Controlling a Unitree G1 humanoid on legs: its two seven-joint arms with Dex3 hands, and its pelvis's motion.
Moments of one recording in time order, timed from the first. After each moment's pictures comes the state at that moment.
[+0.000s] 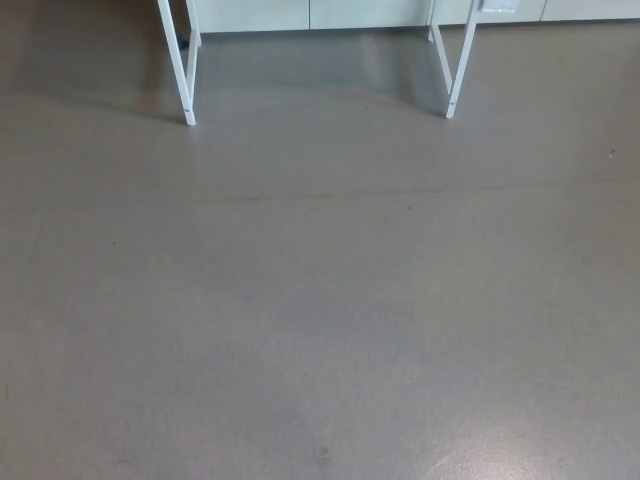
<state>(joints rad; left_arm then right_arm) -0.01 0.57 0.42 1.20 -0.08 -0.02 -0.05 0.18 -0.51 -0.46 1.08 -0.02 -0.22 0.05</state>
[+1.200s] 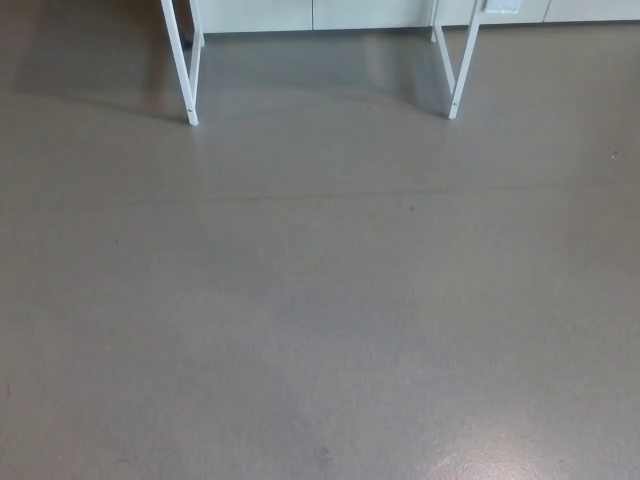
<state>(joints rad) -0.01 0.57 0.45 1.25 -0.11 -0.09 -0.06 0.19 -0.57 -0.42 1.17 0.07 -0.35 0.13</state>
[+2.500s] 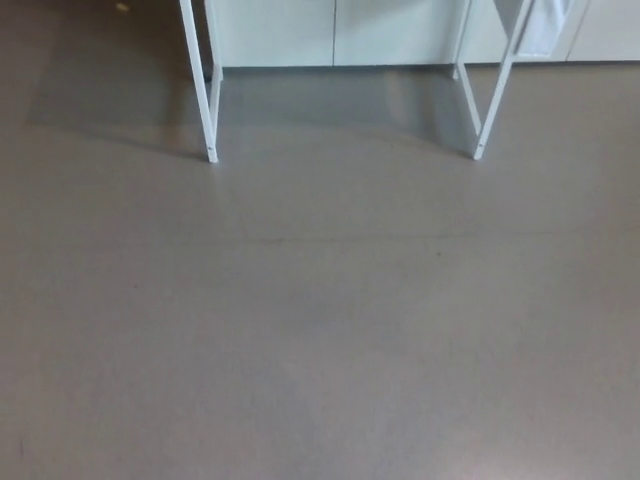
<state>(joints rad) 0.06 0.58 0.45 1.27 -0.13 -0.13 -0.07 0.26 -0.59 -0.36 1.19 0.08 -0.38 0.13</state>
